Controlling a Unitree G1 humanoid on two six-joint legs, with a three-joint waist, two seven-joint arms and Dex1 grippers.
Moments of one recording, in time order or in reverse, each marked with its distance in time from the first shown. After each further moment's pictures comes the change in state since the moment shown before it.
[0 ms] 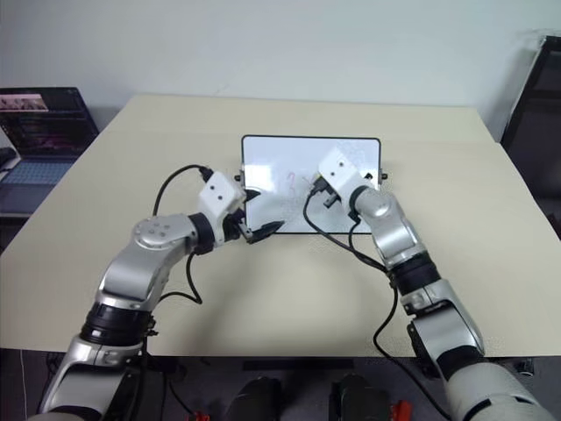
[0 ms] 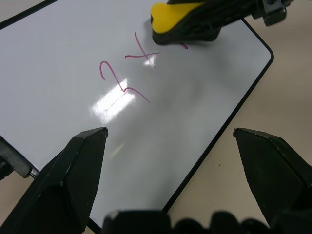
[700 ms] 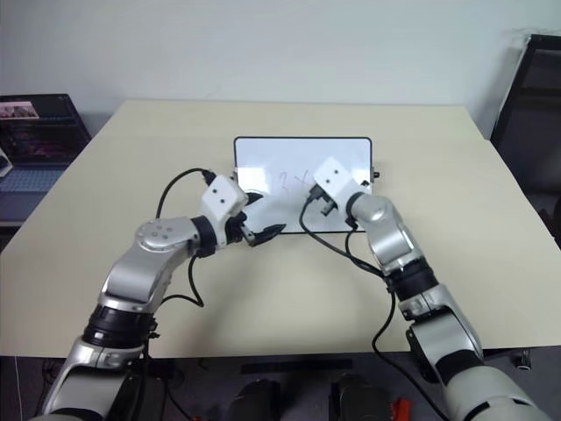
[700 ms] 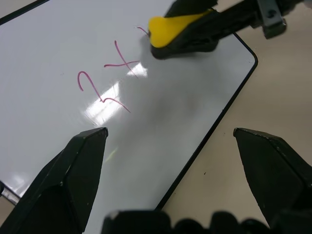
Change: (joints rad) left arm 0.014 -0.011 -0.006 -0.002 -0.001 -0.001 0.002; right arm -0.061 0.034 0.016 0.040 -0.028 0.012 -0.003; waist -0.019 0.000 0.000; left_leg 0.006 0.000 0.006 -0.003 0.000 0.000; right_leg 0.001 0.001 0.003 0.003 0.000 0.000
